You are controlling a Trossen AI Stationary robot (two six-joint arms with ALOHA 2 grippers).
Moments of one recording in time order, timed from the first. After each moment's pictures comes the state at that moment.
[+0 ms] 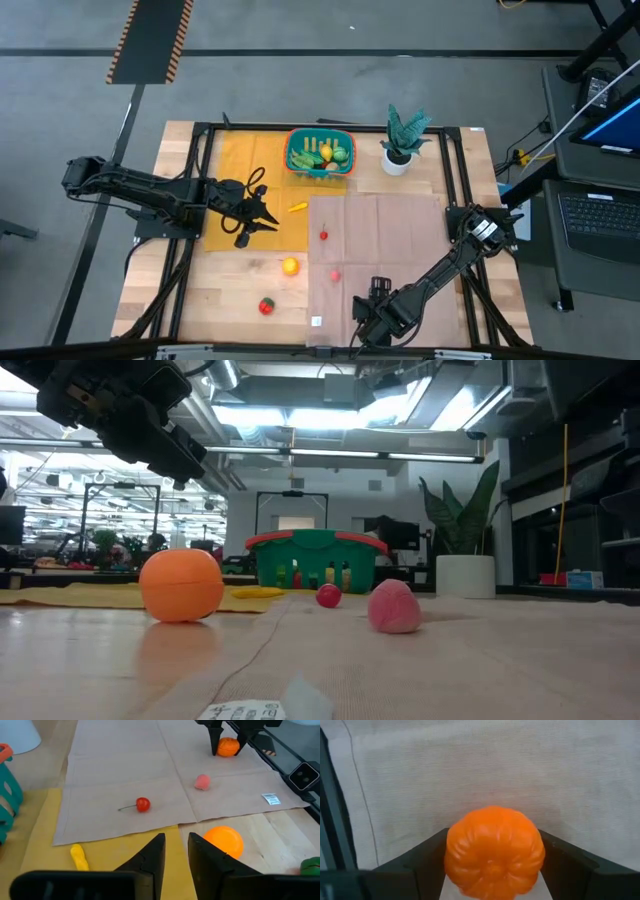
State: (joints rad) left arm -0.03 0.95 0.43 -0.01 0.17 0.04; right arm 0.75 2.10 1.46 -0.77 0.12 0.86
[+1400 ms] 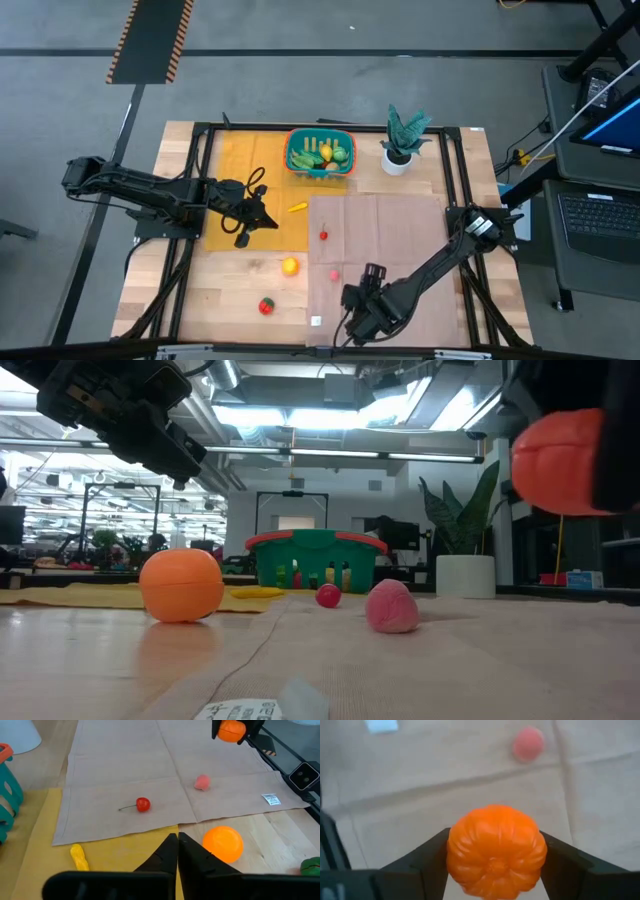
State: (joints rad) left arm -0.03 0.95 0.43 -0.01 0.17 0.04; right arm 0.68 2.10 1.70 -1.06 0.29 0.91
